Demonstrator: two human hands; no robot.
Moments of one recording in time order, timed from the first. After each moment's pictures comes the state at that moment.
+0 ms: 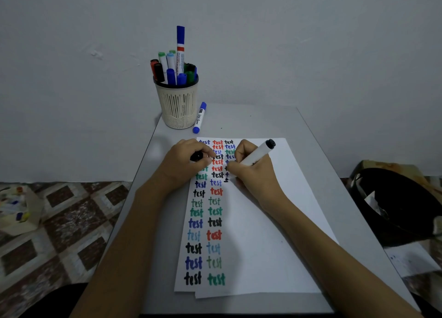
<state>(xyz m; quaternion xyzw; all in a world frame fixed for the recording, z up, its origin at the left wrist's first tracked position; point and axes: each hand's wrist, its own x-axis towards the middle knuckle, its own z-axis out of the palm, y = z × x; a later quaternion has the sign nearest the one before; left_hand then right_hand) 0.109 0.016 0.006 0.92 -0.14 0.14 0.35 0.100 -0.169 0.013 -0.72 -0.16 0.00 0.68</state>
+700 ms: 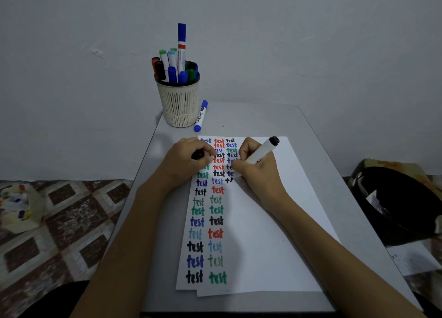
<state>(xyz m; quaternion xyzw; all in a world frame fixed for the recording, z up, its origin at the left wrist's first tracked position) 0.109 0.016 0.006 0.91 -0.14 0.14 0.36 0.103 -0.170 0.009 -0.72 -0.15 -0.02 0.68</state>
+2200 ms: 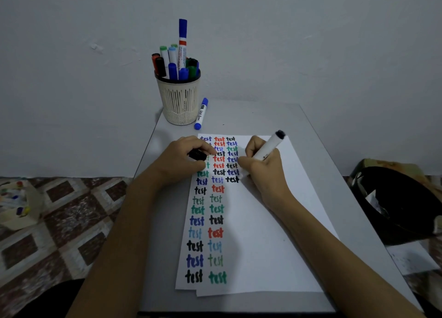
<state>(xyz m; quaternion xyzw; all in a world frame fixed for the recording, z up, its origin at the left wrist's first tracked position) 0.096 0.022 0.019 0.90 -0.13 0.04 0.42 0.097 -0.172 0.020 -0.70 -0.11 -0.03 0.70</state>
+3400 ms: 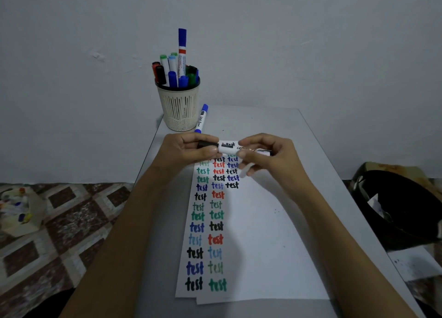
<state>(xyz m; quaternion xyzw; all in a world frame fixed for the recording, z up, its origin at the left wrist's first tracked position) 0.090 0.008 0.042 0.69 -0.10 0.04 0.71 0.109 -0.200 0.046 -0.70 -0.19 0.04 0.69</state>
